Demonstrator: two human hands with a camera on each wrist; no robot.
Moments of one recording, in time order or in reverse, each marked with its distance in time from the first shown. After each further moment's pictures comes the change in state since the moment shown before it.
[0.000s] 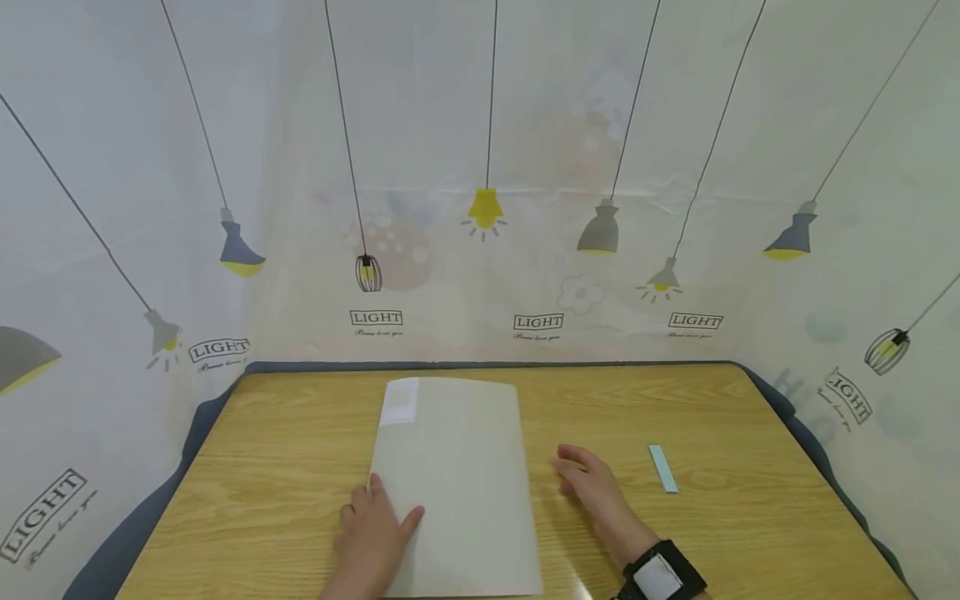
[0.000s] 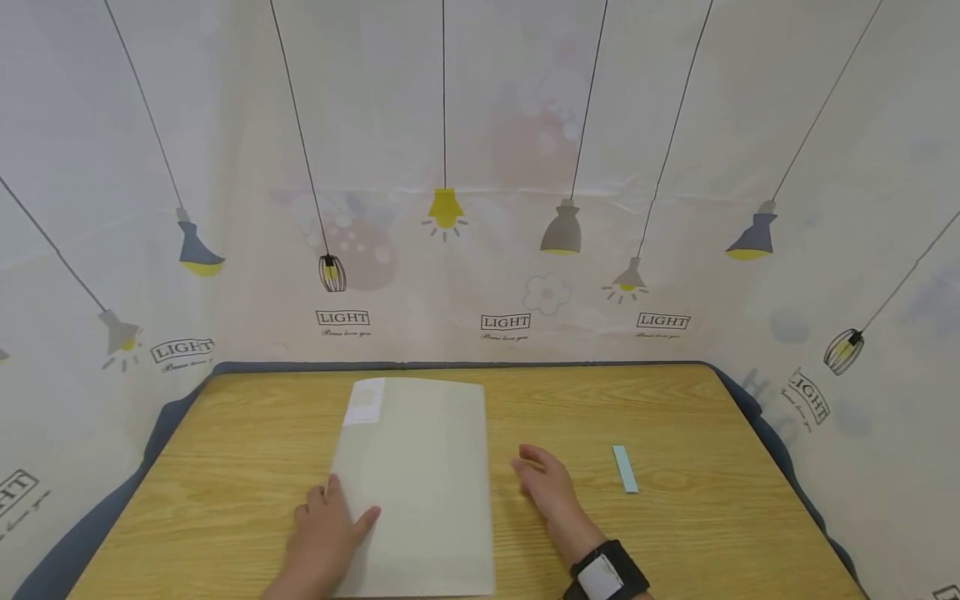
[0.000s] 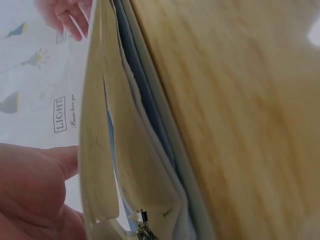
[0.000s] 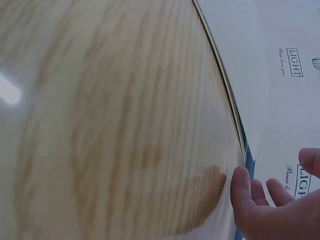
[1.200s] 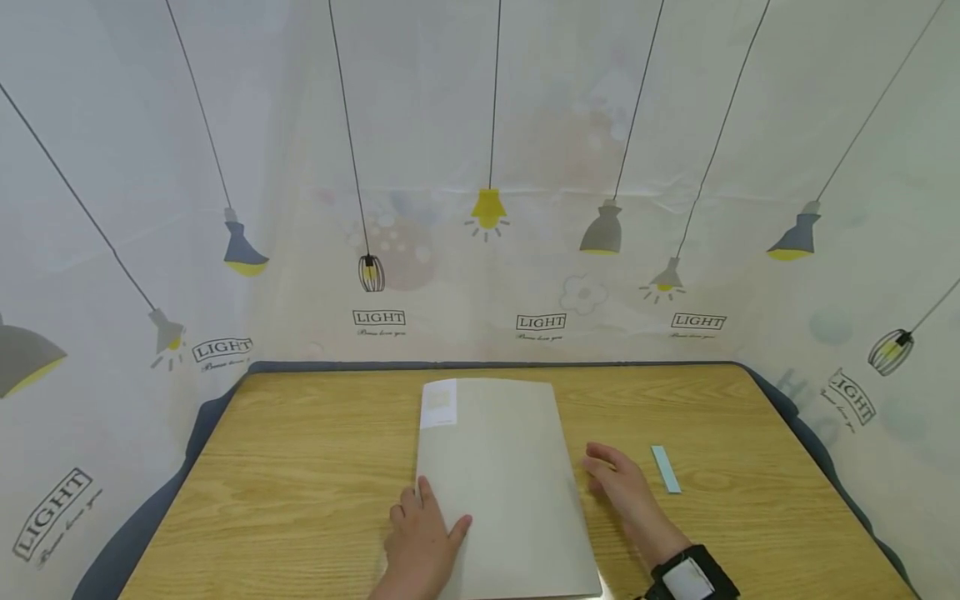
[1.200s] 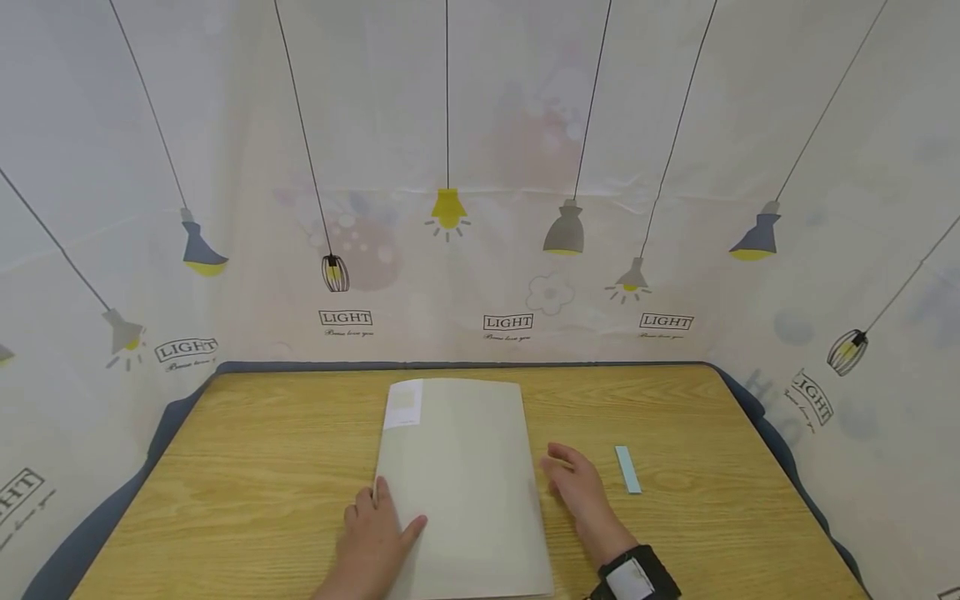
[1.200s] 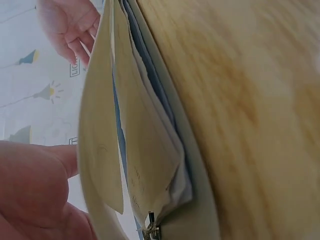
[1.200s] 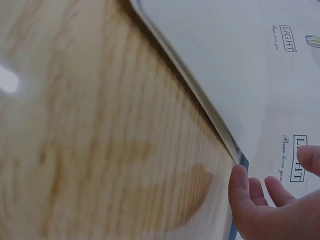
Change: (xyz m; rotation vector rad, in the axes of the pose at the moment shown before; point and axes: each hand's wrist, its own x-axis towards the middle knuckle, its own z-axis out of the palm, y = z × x) left_hand -0.022 0.052 0.013 -0.030 -0.033 0.069; right_hand 0.000 0.004 -0.034 -0.052 0.023 0.001
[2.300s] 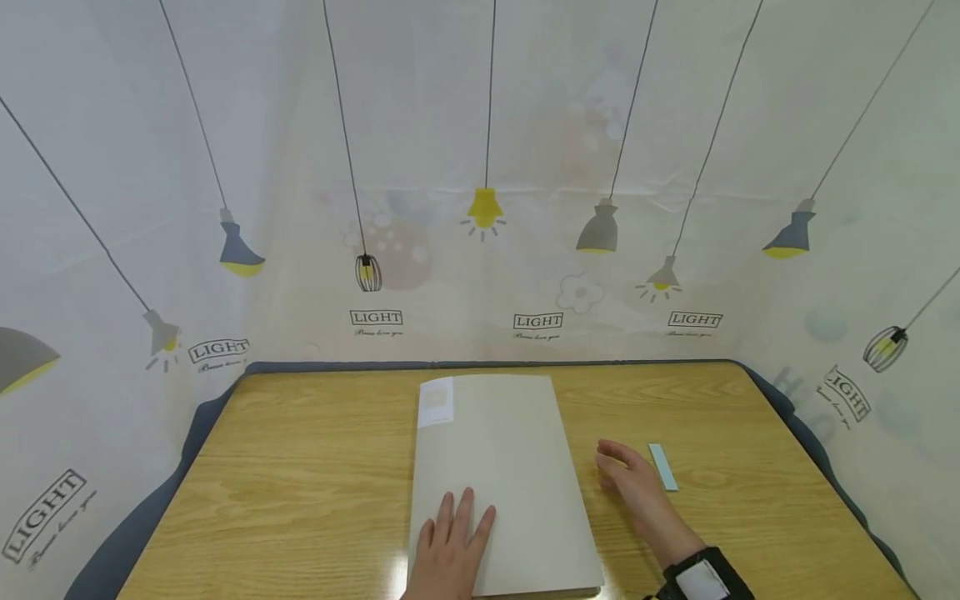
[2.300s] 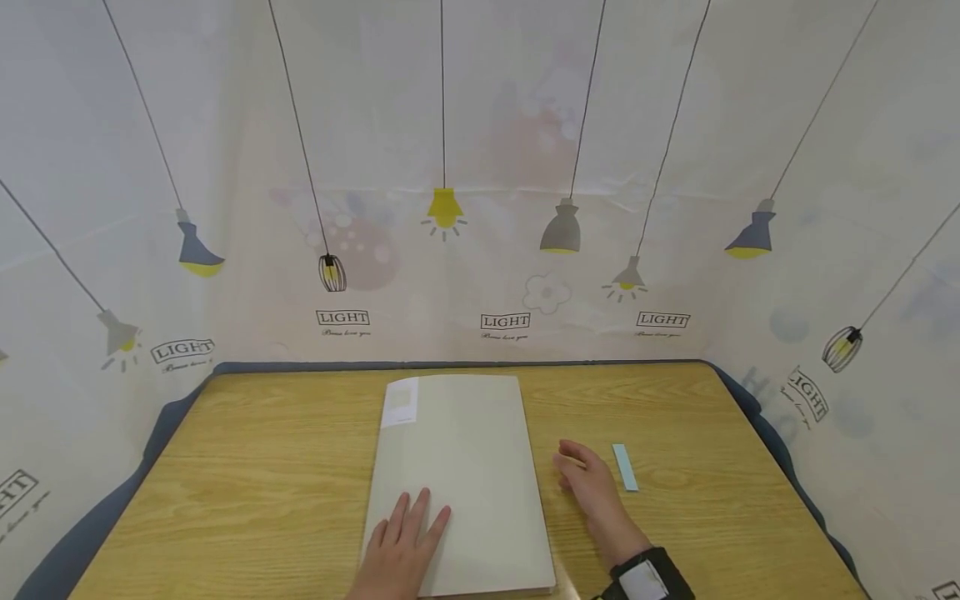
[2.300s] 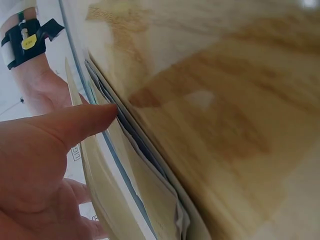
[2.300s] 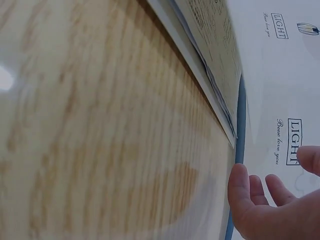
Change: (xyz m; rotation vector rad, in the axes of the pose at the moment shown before) left_hand -0.033 -0.003 0.016 0.403 0.152 0.657; right_hand -0.003 0.000 -0.017 0.036 0.024 -0.020
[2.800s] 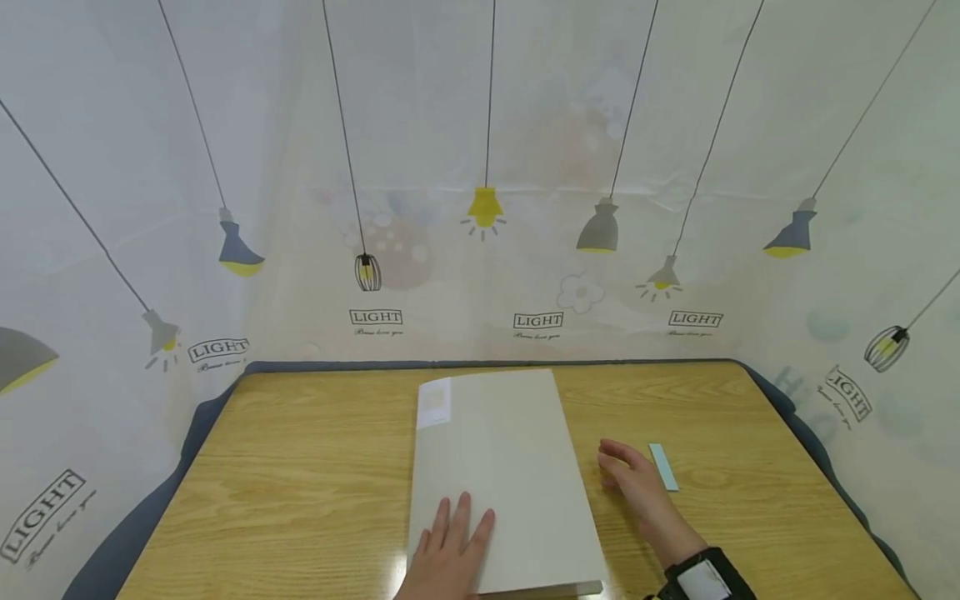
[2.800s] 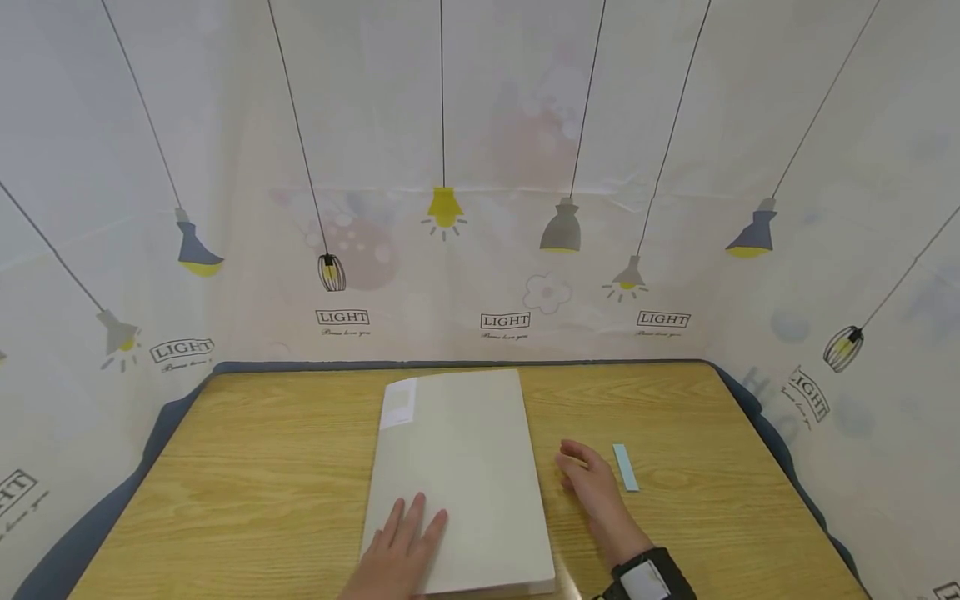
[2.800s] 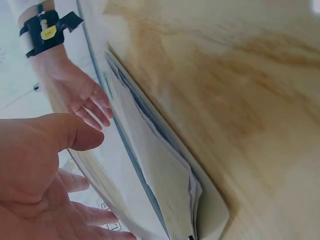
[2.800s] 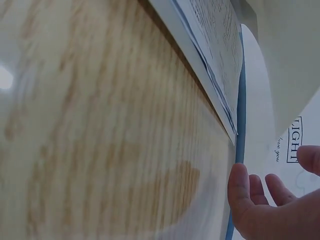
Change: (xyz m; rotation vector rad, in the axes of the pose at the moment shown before) left_hand -0.007 -0.006 -0.008 -0.209 -0.104 0.020; right_hand 0.002 0.002 -0.004 0.019 -0.013 0.004
